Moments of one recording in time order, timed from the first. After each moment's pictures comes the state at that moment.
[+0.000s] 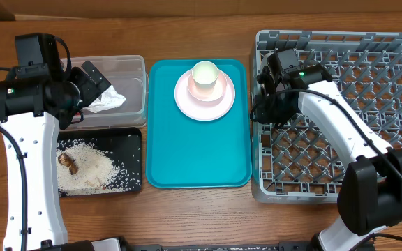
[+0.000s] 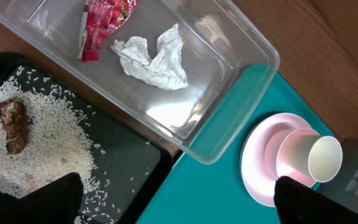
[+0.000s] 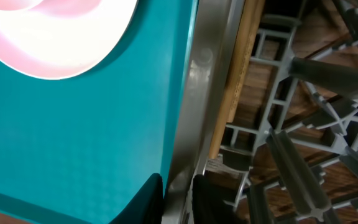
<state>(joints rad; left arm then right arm) 0.16 1.49 1.60 -1.18 0.06 -0.62 0.28 1.81 1.41 -1.00 -0.20 0.17</state>
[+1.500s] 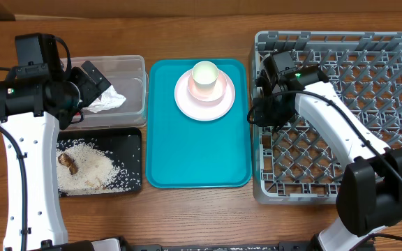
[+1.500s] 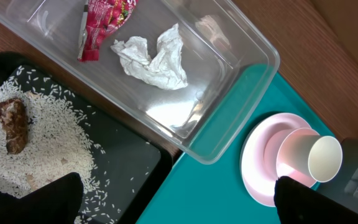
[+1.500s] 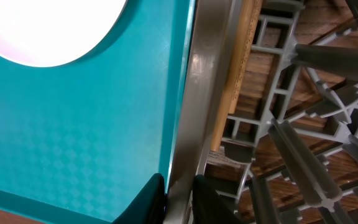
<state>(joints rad) 0.16 1.49 1.60 -1.18 0.06 -0.62 0.30 1.81 1.41 -1.03 -0.19 0.19</state>
